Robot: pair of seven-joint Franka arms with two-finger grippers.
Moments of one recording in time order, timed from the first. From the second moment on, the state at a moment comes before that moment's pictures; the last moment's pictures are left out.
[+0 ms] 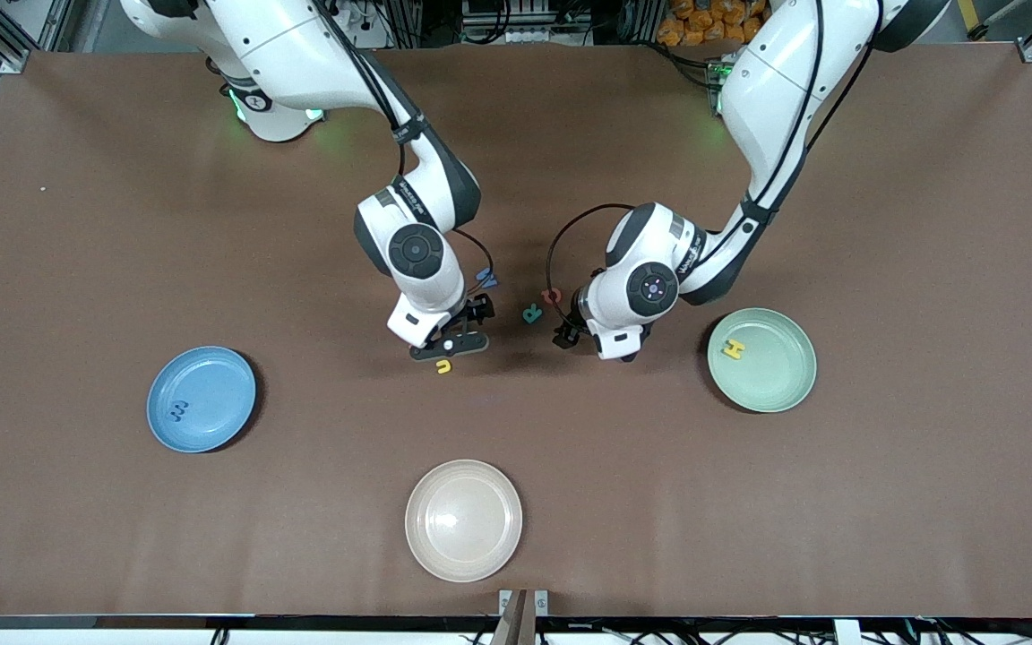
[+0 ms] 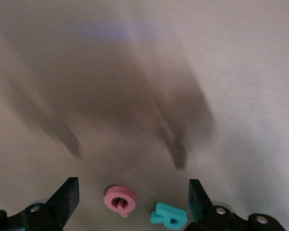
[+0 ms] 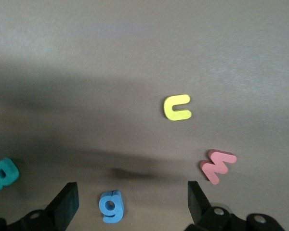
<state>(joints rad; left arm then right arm) -0.37 0.69 -0.30 -1.79 -0.26 2.38 -1.54 0.73 0.63 -0.08 -1.74 0.12 2.32 0.37</state>
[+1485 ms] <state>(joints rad) -0.46 0.64 -0.30 -1.97 -0.35 2.64 -1.63 0.79 0.63 -0.08 -1.87 0.12 2.50 0.35</state>
